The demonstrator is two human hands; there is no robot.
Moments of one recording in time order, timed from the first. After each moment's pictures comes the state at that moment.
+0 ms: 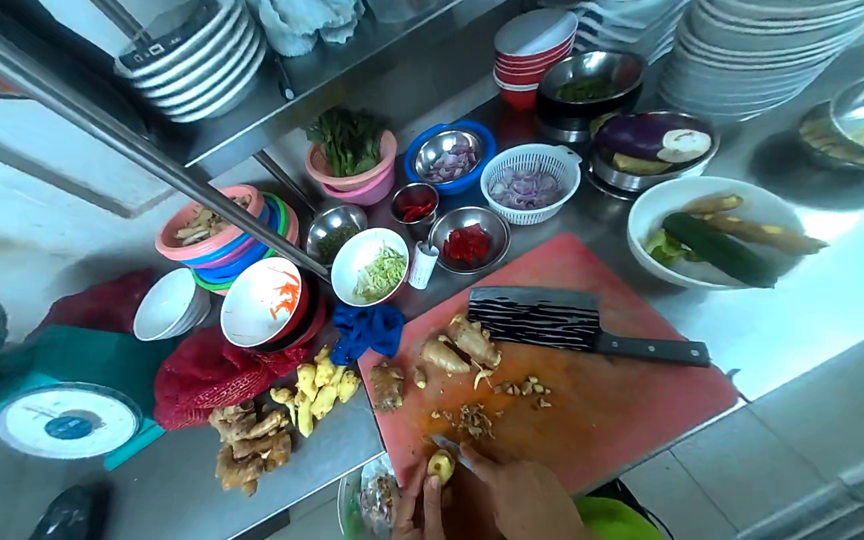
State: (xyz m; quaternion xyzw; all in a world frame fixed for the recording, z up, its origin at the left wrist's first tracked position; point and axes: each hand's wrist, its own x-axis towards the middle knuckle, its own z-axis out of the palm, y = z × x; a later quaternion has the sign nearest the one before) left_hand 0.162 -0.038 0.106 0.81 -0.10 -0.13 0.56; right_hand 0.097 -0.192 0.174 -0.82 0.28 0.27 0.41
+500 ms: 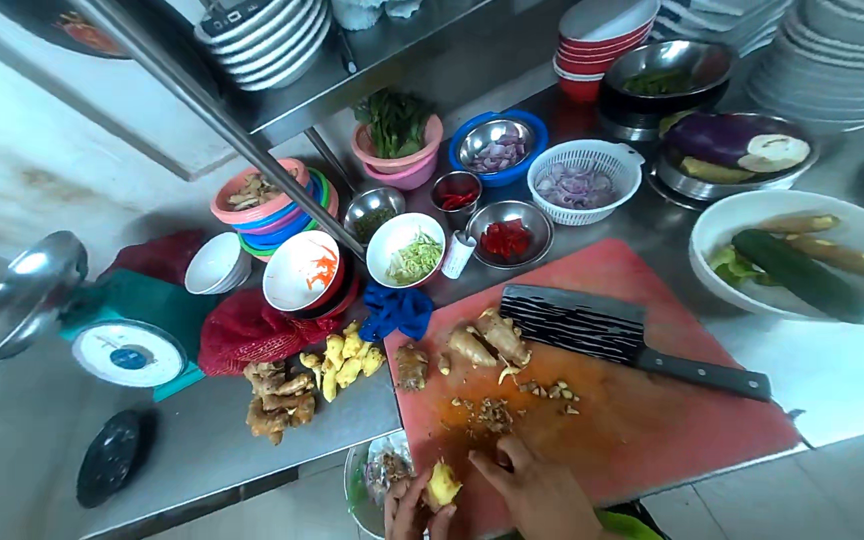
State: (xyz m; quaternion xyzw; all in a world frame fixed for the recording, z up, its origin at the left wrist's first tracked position) left_hand 0.164 0.002 0.107 0.77 -0.19 -0.12 0.60; right_hand 0.080 -0.182 0.123 -0.96 0.15 -0.11 0.22
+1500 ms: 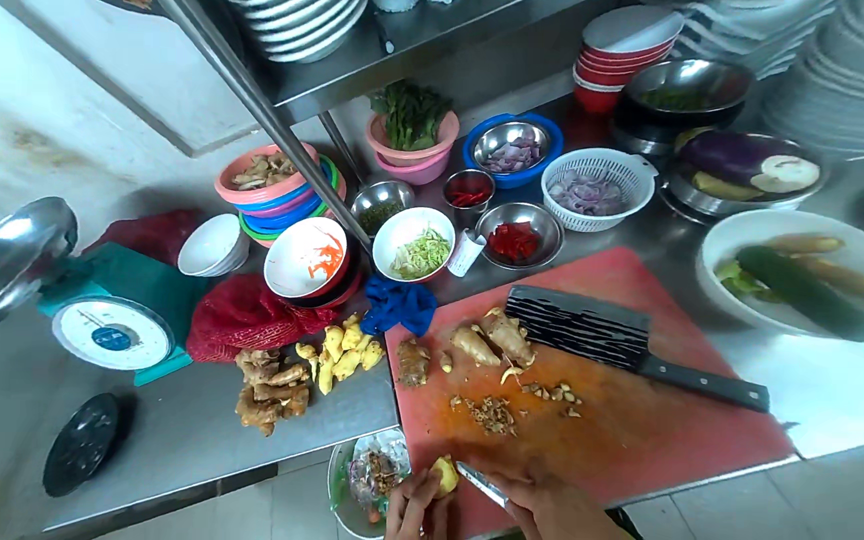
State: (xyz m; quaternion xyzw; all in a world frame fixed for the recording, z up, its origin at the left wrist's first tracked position) left_hand 0.170 -0.004 0.090 0.85 -0.32 0.06 0.41; right_hand 0.076 -0.202 0.197 -0.84 0.22 0.27 0.43
